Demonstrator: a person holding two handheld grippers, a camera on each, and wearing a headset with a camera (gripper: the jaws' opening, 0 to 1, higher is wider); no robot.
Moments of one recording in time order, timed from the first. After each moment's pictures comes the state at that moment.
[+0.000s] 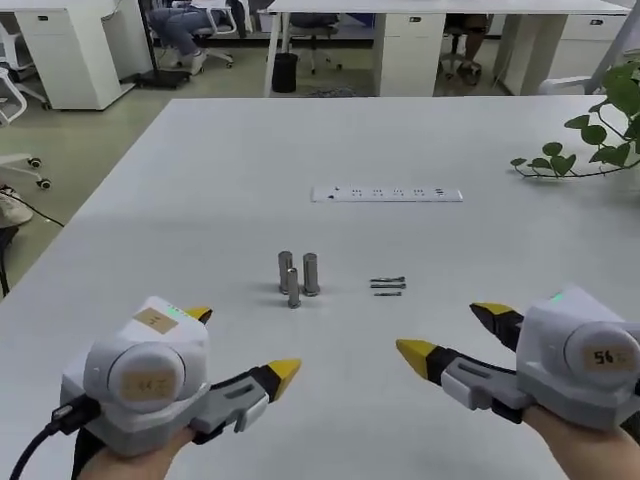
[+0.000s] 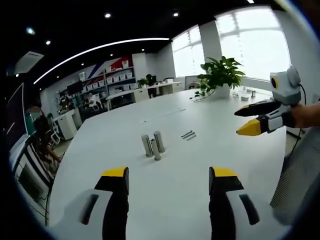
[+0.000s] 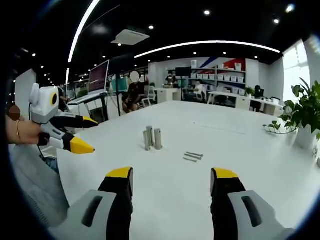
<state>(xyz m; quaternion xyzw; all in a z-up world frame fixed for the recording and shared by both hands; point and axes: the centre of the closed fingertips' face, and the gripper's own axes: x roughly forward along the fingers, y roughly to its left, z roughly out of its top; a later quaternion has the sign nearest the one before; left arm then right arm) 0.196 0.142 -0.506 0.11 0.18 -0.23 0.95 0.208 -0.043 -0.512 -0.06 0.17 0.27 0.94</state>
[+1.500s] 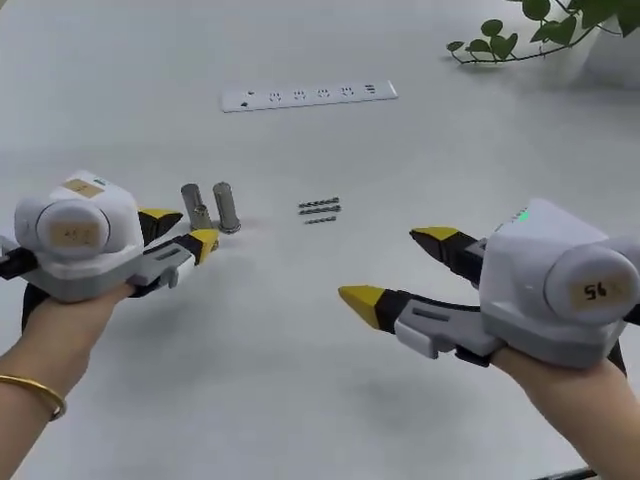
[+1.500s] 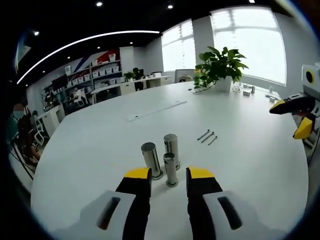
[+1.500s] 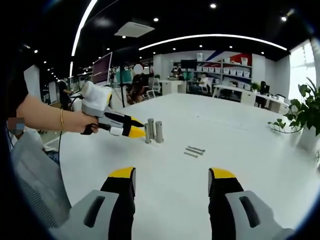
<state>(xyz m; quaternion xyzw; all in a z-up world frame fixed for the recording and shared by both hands) 0.320 0.124 -0.564 0.10 0.21 -0.29 0.93 0.214 -0.045 -0.525 -0.07 0.20 0.29 0.93</state>
